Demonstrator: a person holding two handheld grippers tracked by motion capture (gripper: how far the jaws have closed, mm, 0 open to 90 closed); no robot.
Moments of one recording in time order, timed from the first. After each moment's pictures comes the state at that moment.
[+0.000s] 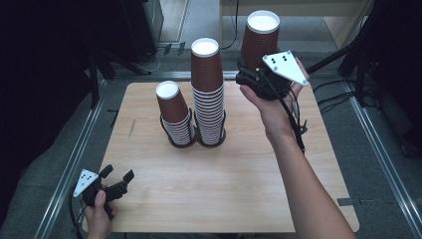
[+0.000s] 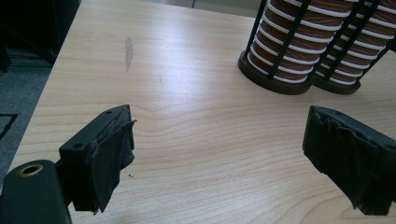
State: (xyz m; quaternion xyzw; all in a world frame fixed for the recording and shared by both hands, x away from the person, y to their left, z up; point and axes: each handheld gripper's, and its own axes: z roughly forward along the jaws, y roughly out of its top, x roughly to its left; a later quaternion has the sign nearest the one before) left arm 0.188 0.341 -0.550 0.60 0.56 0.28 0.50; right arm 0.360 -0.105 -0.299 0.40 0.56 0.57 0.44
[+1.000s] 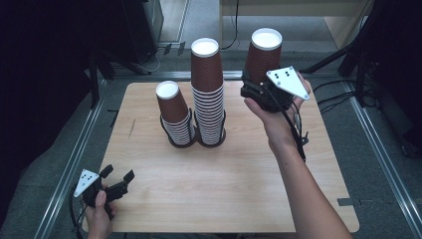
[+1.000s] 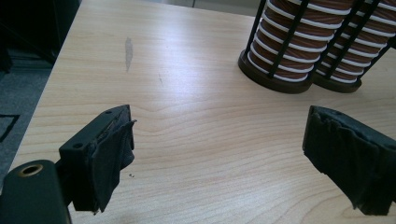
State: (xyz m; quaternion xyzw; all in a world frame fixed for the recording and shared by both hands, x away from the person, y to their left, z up) left arm 0.188 0.340 -0.550 0.60 0.56 0.28 0.49; right arm 0.355 -0.117 -0.330 0.41 0.57 0.56 0.43
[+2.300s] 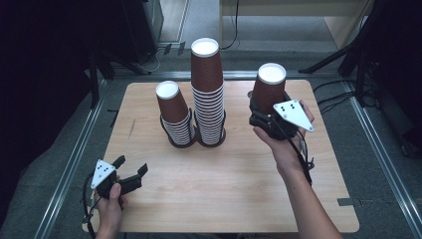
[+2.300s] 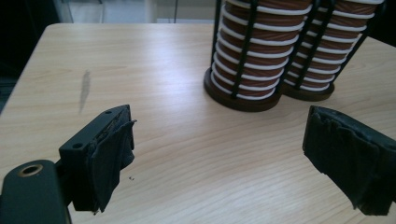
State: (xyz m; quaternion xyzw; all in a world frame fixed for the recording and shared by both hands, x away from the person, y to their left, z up) left arm 0.208 0.296 -0.525 0.64 0.52 0.30 0.49; right arm 0.329 -0.144 -0.396 0.41 0.59 0.55 0.43
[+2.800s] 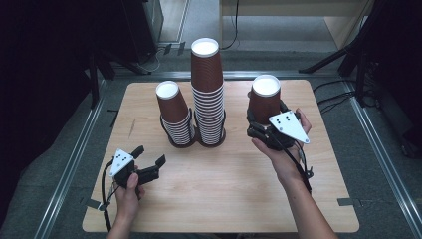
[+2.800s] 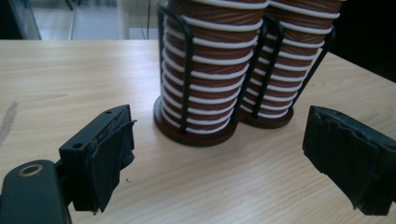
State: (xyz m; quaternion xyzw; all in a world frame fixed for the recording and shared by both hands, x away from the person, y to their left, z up) left arm 0.235 0.253 -0.512 0.64 0.49 0.27 0.52; right arm 0.312 -0.142 -0.414 0.38 0.61 0.54 0.43
